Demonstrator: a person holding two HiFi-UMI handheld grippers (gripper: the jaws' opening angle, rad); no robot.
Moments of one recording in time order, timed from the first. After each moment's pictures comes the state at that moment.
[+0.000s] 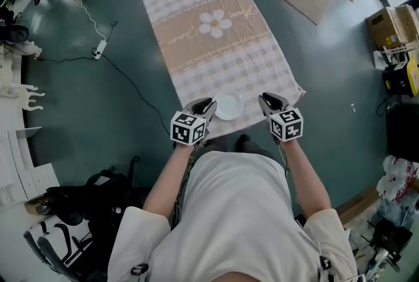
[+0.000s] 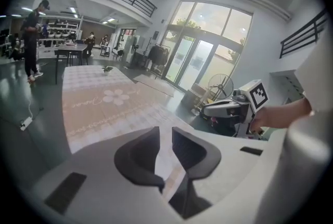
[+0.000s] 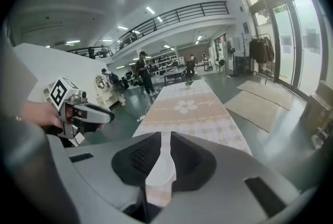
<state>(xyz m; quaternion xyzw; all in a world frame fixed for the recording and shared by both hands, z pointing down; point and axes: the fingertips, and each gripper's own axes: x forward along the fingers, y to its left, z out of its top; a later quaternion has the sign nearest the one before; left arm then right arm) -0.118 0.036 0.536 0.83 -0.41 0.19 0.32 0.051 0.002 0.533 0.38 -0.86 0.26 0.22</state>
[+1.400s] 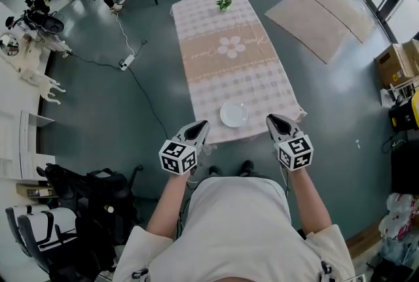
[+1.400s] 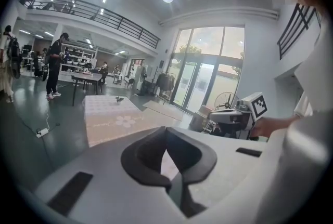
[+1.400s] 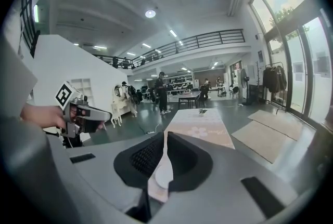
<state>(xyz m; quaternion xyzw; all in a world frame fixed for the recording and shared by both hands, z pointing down) -0.122 0.174 0.407 0.83 -0.51 0.09 0.22 0.075 0.116 0.403 0.34 -0.92 0.13 0.14</state>
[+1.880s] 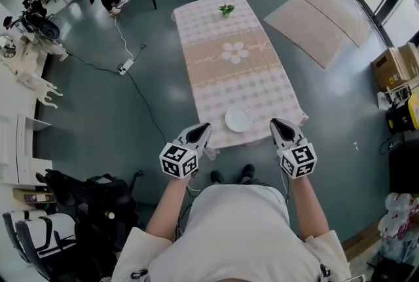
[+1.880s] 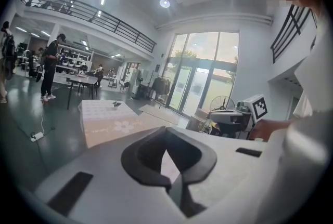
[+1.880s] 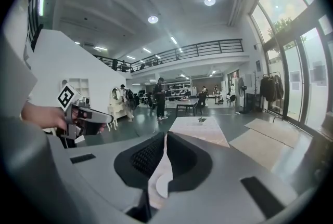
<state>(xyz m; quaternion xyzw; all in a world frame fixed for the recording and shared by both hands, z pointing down) -0.149 0.176 0.384 0.84 -0.49 0.07 0.20 0.050 0.128 0.369 0.36 -0.92 0.09 0.11</state>
